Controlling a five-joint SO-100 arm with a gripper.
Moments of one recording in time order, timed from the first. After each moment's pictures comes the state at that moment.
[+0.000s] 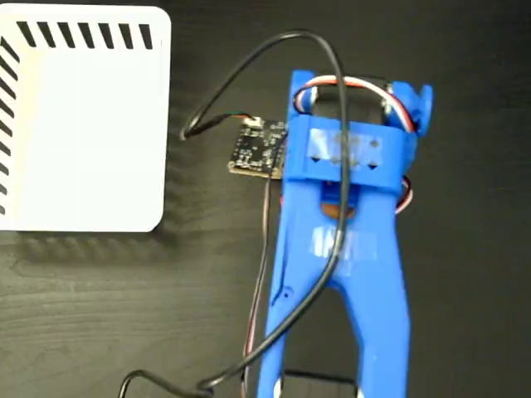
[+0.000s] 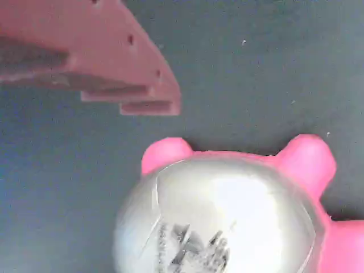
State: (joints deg) arm 17.0 89.0 95.6 90.6 5.7
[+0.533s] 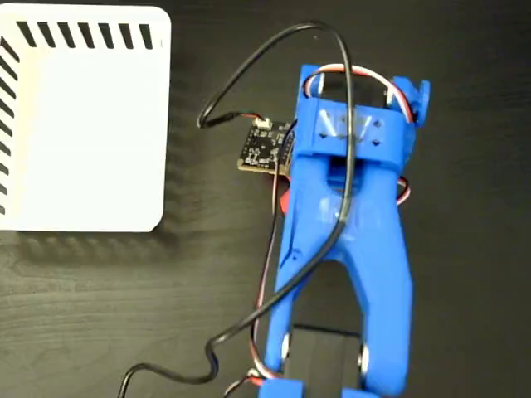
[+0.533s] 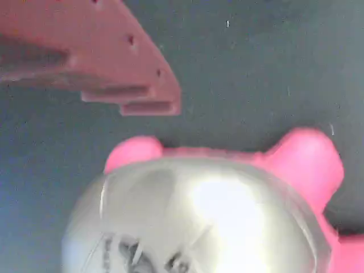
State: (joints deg) arm 17.9 79.5 95.6 86.0 6.4
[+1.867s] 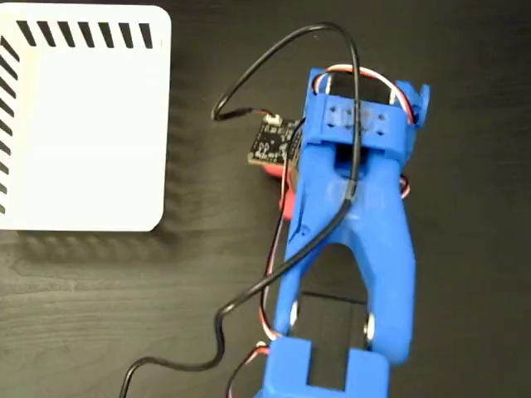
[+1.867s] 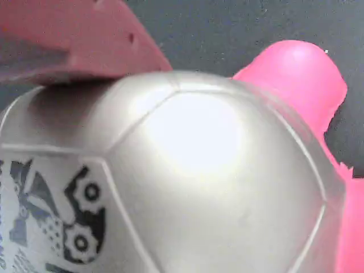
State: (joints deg) arm 19.1 72.2 95.6 78.6 7.3
